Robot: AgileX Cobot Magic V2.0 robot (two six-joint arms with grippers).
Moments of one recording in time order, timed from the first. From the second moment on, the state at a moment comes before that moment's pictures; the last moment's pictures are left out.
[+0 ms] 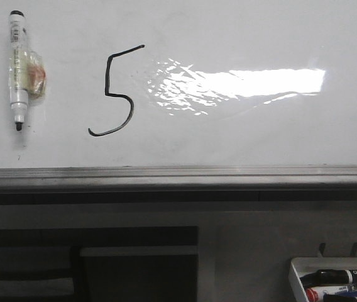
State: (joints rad) left arm -0.03 -0.01 0.00 -0.02 0.33 -0.10; right arm 0.20 0.12 -0.04 -0.06 -0.01 -0.01
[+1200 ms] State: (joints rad) left arm -0.03 -0.01 0.00 -0.02 0.33 -0.10; right arm -0.05 -0.01 0.01 -0.04 0.33 -0.04
